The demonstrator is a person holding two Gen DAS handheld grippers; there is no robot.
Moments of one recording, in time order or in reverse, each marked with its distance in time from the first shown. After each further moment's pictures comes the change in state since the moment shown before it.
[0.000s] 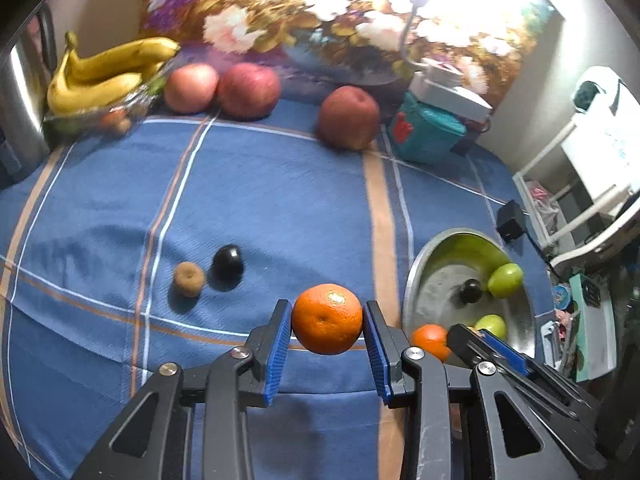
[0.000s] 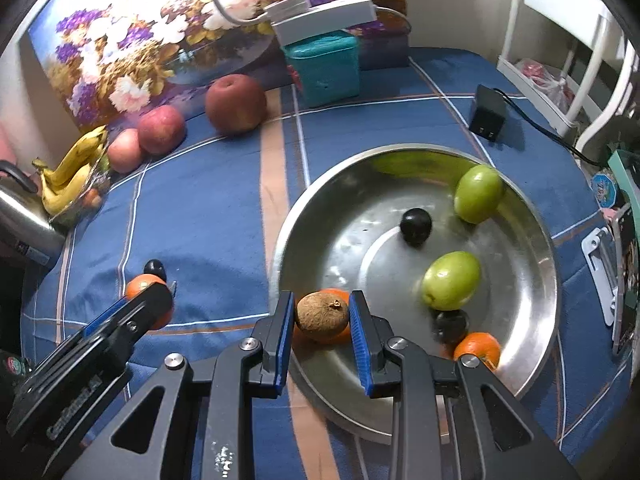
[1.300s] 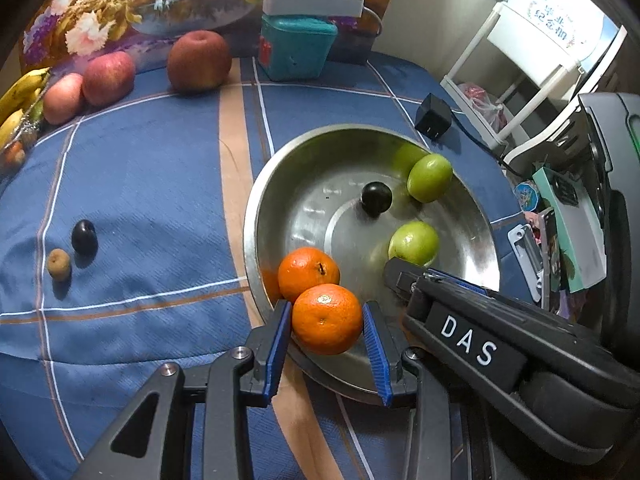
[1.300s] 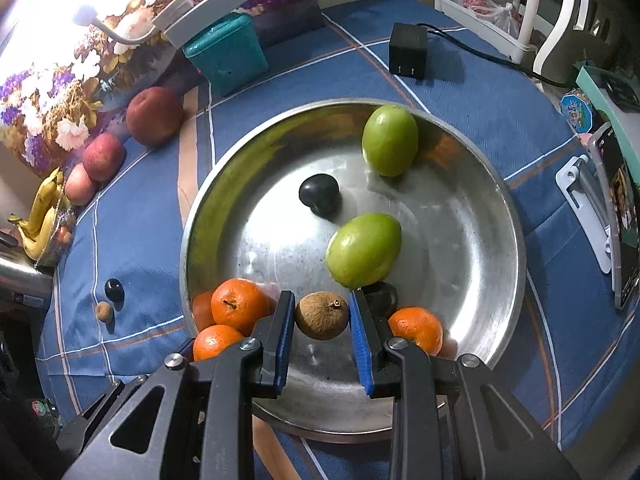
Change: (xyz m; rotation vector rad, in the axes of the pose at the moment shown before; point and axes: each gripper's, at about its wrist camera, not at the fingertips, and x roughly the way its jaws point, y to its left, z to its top) left arm 0.040 -0.100 -0.047 0.251 0.173 -0.092; right arm 0.010 -0.069 -0.003 0.193 0.105 -0.007
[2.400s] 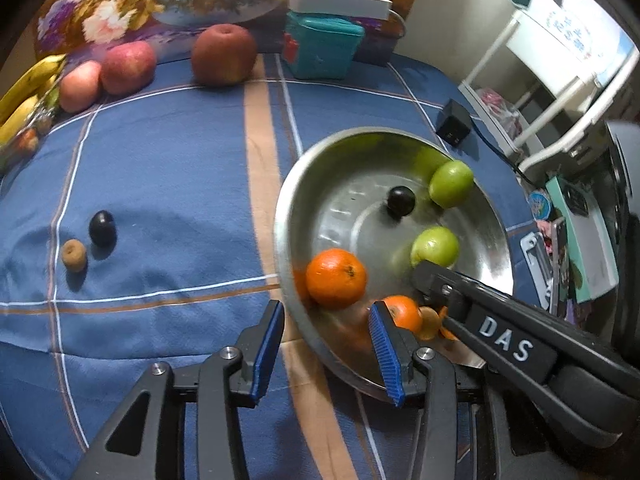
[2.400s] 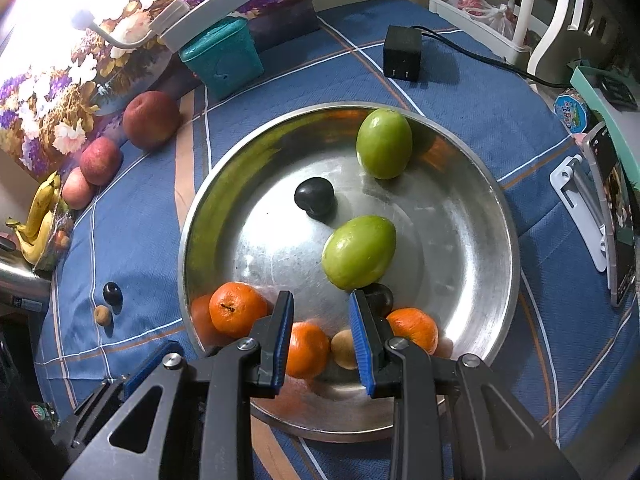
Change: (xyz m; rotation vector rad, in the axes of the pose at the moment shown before) left arm -0.005 0.013 0.003 -0.060 0.005 0.041; right arm -0.004 0.000 0.002 0.009 -0.010 -0.013
